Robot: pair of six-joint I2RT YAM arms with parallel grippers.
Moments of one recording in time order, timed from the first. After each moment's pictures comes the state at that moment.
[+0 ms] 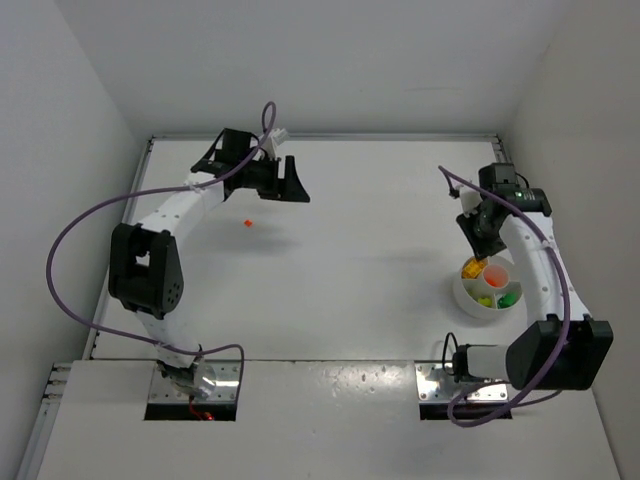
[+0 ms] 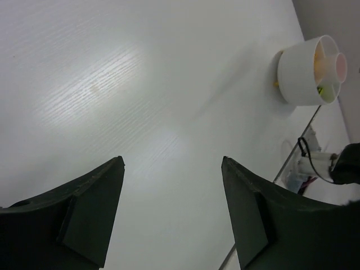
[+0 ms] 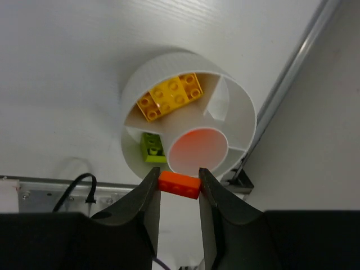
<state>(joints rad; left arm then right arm) -0.25 1.76 1.45 -0.40 0.71 -0.21 -0.02 1.30 1.18 -1.12 0.13 -0.43</state>
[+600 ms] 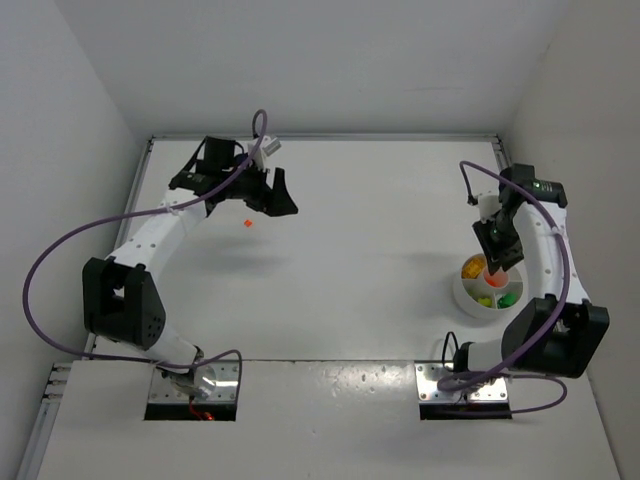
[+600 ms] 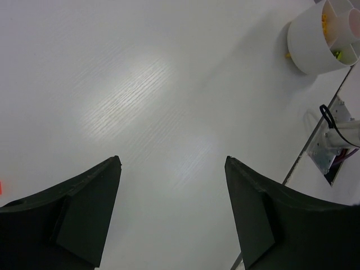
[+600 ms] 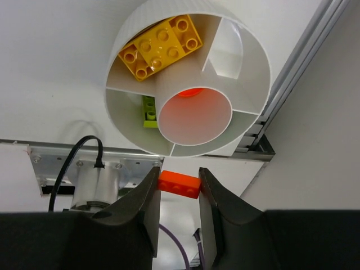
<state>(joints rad) -0.24 1.53 1.32 -0.48 0.69 0.00 -0.20 1.38 1.25 -1.29 0.10 -0.45</state>
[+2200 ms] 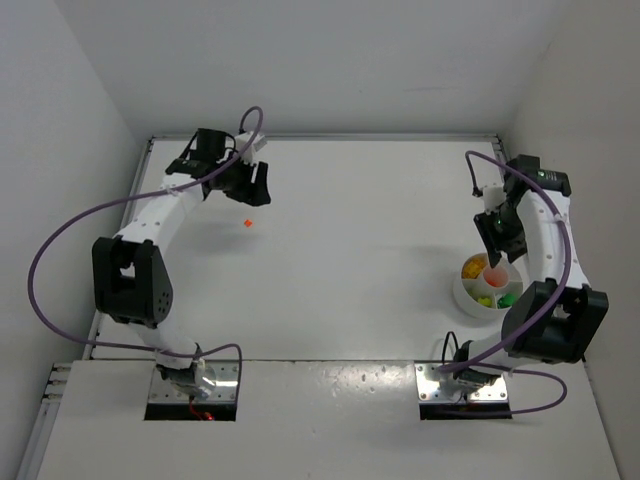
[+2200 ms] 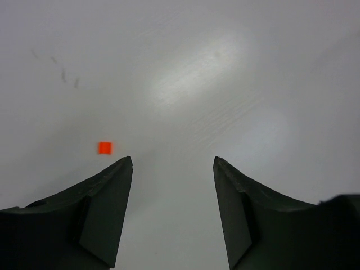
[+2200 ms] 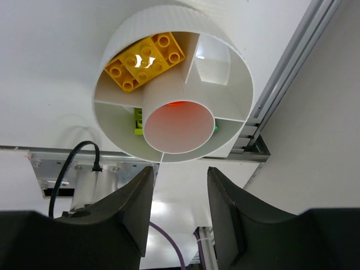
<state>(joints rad) -0.14 1.62 1.37 -0.55 0.48 0.13 -0.24 1.46 1.32 -1.30 0.11 -0.45</state>
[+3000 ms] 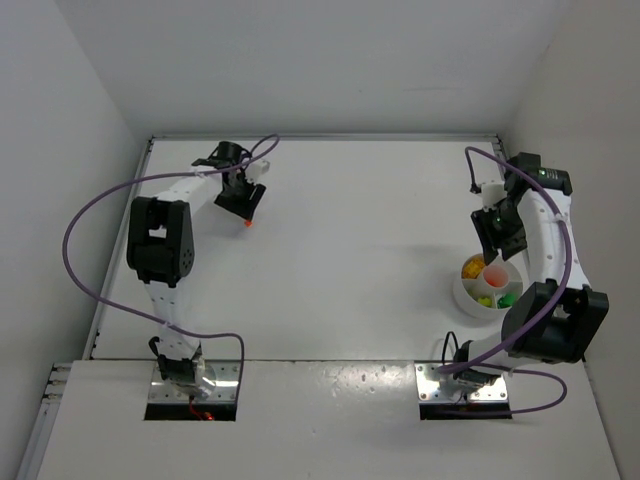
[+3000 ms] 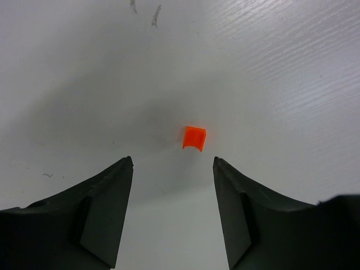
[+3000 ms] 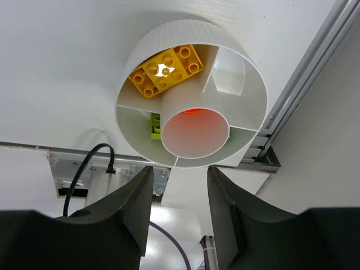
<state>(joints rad) -0.13 2.02 1.54 -0.64 0.08 0.33 -0.23 1.46 1.35 -1.31 0.03 -0.45</state>
